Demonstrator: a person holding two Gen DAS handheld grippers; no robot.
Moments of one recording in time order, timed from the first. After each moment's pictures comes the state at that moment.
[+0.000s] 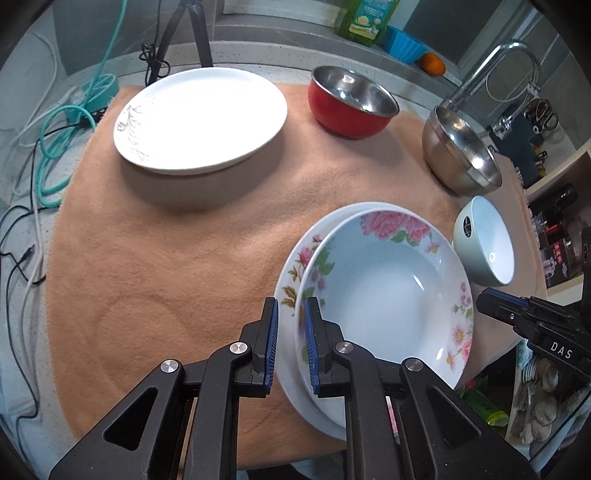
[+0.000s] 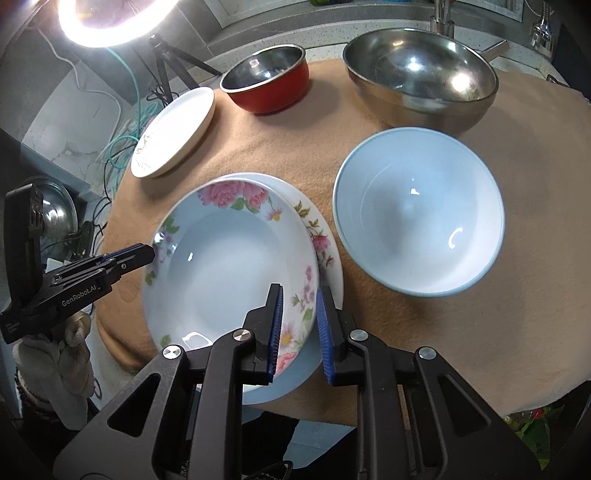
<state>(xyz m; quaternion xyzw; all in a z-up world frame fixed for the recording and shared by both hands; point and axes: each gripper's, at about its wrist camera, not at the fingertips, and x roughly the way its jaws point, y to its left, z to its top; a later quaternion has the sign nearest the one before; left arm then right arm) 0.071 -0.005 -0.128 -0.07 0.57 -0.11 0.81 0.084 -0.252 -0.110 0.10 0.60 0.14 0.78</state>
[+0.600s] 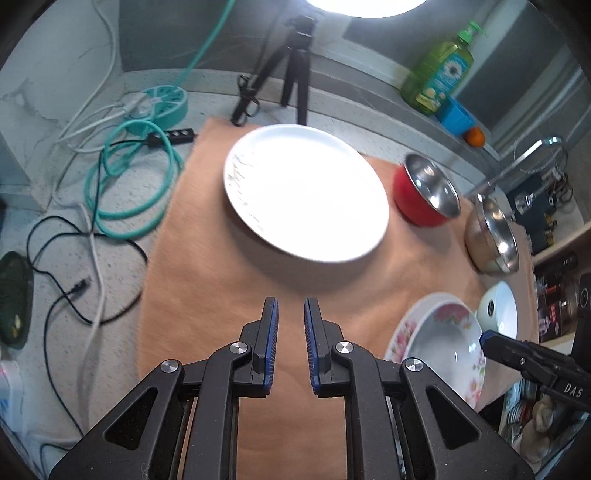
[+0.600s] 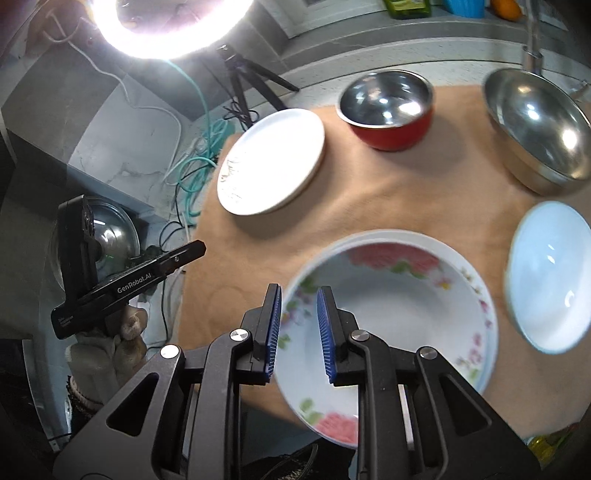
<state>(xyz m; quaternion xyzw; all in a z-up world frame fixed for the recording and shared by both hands) 0.117 0.102 -0.105 -0.13 0.54 -0.07 0.83 0.127 -0.150 -0.077 0.17 0.58 0.22 0.77</state>
